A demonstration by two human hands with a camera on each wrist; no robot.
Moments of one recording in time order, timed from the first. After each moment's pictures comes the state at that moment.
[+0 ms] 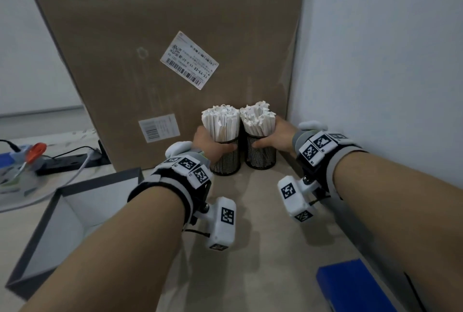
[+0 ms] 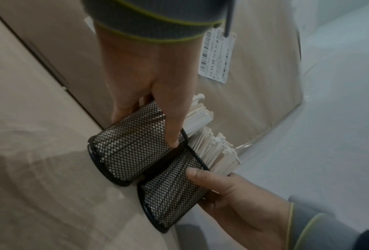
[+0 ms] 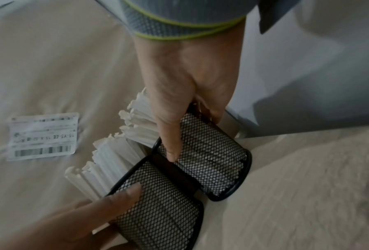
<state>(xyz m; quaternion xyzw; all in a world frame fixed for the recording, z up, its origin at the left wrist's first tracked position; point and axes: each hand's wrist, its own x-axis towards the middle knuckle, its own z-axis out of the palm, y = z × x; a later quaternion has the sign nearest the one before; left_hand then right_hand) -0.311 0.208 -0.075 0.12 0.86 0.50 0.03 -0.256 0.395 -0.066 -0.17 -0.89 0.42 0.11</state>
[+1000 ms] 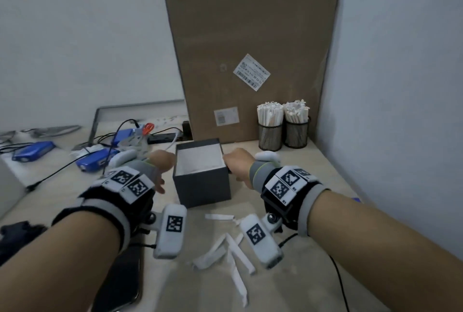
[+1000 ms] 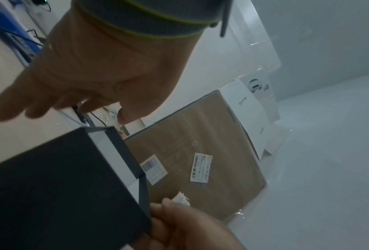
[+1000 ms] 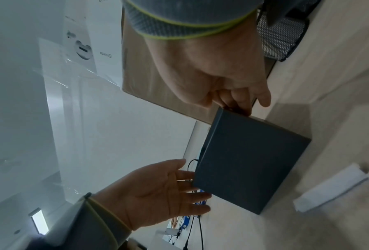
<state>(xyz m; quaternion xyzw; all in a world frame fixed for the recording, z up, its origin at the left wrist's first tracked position) -0.151 -0.058 0.004 -0.13 0.87 0.45 0.13 -0.128 0.118 -0.033 -0.13 -0.84 0.52 -0.07</state>
